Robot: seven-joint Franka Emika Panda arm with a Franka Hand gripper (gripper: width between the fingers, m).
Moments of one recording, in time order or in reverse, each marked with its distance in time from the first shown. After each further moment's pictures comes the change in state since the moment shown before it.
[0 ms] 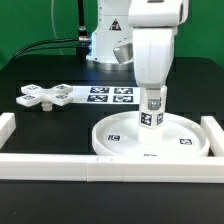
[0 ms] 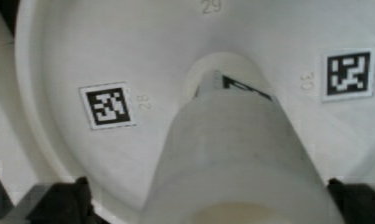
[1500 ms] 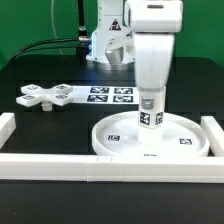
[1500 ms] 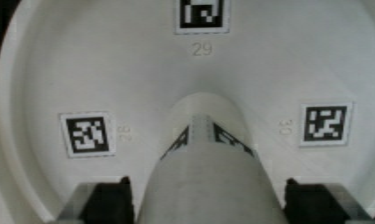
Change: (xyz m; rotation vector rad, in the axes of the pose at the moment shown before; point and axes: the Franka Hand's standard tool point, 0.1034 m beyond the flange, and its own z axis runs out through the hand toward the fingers) arm -0.012 -0.012 0.006 0.041 -0.023 0.197
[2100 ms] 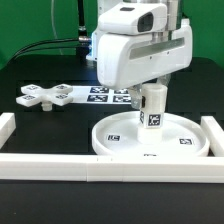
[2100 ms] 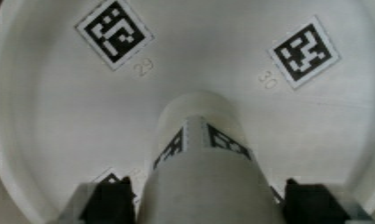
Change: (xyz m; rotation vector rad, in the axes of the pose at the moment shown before) arm 0.002 -0.003 0.002 0.012 0.006 0.489
